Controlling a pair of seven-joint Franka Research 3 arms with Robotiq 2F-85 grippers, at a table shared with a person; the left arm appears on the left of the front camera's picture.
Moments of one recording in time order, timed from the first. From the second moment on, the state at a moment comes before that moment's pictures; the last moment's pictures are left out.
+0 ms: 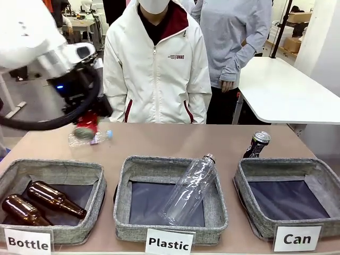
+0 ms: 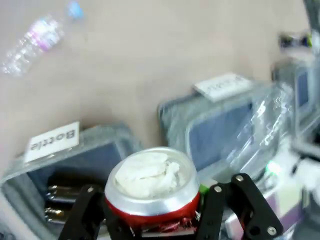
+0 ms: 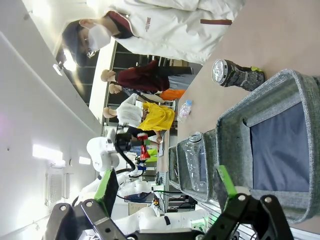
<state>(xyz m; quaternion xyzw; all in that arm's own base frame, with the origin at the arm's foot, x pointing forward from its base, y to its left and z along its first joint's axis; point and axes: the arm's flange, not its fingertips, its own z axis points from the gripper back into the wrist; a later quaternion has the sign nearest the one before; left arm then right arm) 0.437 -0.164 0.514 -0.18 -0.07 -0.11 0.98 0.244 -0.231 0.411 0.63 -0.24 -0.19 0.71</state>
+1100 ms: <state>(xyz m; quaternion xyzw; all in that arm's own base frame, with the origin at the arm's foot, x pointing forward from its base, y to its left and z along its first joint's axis) 0.290 -0.161 0.483 -0.14 -0.09 -0.51 0.84 0.244 -0.232 0.411 0.63 -0.24 -0.19 0.71</state>
